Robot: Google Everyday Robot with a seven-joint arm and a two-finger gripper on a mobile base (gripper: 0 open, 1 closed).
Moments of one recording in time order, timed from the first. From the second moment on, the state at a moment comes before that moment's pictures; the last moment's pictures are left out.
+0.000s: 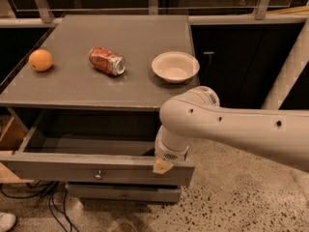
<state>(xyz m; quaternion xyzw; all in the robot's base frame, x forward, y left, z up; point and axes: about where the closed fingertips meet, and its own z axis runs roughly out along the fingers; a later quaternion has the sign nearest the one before) 0.468 -0.033 0.660 -0.65 0.75 0.05 0.12</state>
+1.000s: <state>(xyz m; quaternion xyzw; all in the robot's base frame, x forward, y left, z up) 0.458 -0.035 0.666 -0.64 0.75 0.05 0.13</state>
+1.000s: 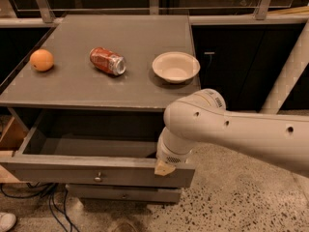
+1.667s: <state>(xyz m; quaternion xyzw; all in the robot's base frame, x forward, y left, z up) 0.440 -0.040 0.670 -0.63 0.76 0.05 0.13</state>
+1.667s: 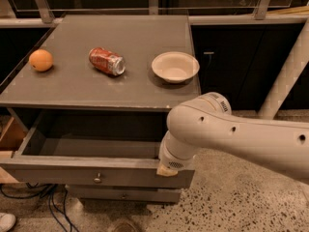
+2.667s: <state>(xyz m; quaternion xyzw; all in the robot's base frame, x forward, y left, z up) 0.431 -0.042 0.674 -0.63 0.76 0.06 0.13</state>
